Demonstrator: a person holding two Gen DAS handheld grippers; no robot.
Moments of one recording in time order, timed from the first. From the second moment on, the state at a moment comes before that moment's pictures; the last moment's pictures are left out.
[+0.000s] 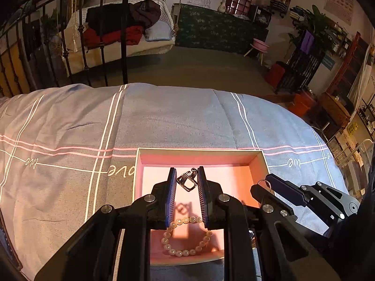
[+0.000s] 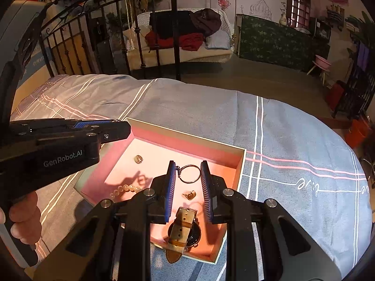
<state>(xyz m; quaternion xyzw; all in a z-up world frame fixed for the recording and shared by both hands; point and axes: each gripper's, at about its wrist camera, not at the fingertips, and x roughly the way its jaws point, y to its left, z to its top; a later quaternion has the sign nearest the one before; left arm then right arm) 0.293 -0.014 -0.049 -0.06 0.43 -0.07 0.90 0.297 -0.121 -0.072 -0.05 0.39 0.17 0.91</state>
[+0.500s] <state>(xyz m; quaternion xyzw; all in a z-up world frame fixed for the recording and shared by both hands) 0.295 -0.021 -0.054 -0.05 0.44 -0.07 0.89 0.298 -0.112 -0.080 -0.06 0.40 0.17 0.90</state>
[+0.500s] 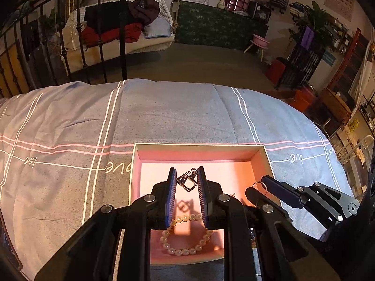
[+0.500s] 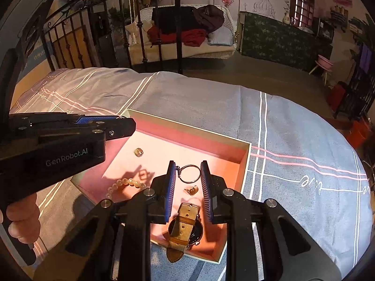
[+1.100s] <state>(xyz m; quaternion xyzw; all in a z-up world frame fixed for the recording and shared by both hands) 0.296 -0.017 -0.056 -0.06 0.44 -0.07 0.89 0.297 -0.111 -0.082 -0.06 0.40 0.17 0.90</state>
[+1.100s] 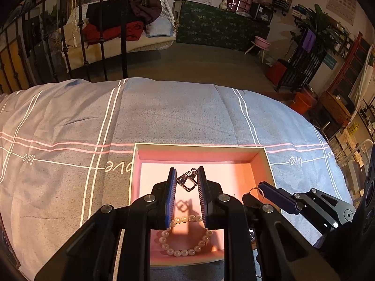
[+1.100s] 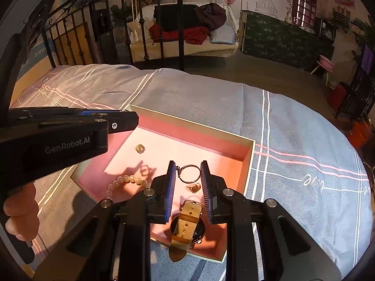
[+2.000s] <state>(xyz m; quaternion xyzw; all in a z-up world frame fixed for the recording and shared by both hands) 0.134 -0.039 -0.136 0.07 0.47 -0.15 0.87 0.132 -0.156 -0.142 -0.03 0.47 0.18 0.87</state>
